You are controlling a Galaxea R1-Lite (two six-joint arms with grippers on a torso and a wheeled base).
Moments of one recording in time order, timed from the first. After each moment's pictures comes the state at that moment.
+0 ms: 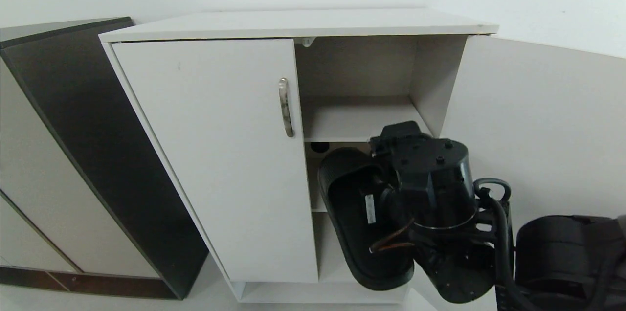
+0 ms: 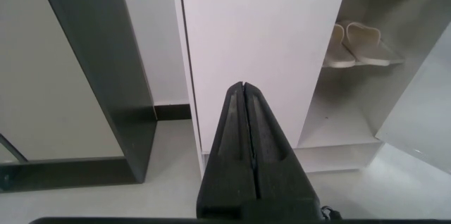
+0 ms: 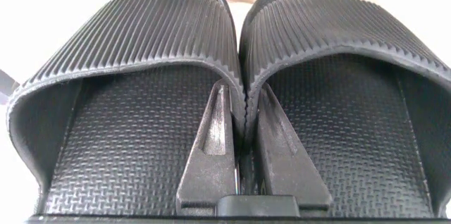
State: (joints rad) left arm 0.00 0.00 0.00 0.00 -0.04 0.01; right arm 0.99 1.79 -1.01 -0.49 -0.80 0.16
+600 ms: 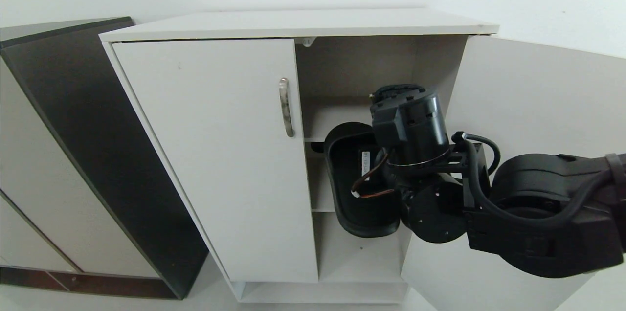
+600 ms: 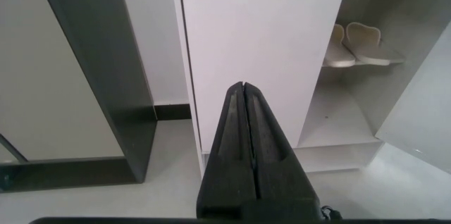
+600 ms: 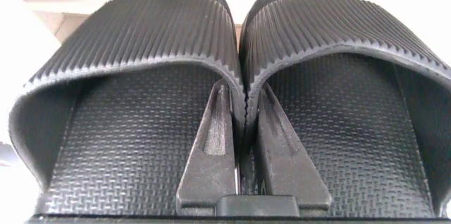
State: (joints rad) left arm 0.00 0.00 0.00 0.00 -0.04 0.01; right arm 0.94 1.85 -1.29 -0.21 -0.85 0.29
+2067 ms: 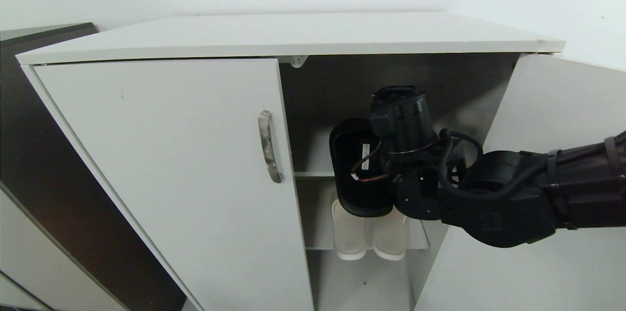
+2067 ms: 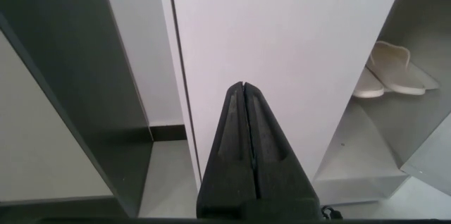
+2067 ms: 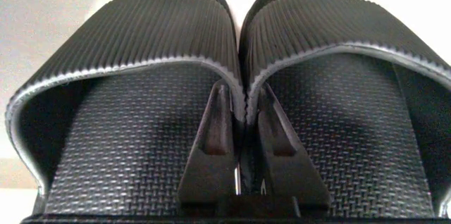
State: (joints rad) left arm 0.00 0.00 0.00 0.00 -0.04 0.01; right arm 0.85 1.94 -1.33 -0.30 -0.80 0.28
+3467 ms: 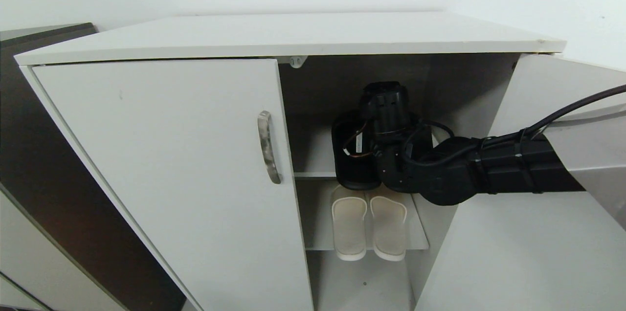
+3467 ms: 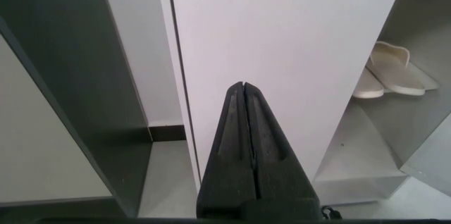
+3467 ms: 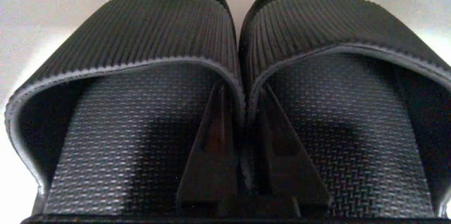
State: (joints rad) left arm 0.00 0.00 0.00 0.00 -0.04 0.01; right arm 0.75 2.12 -1.57 -0.29 -0.77 0.20
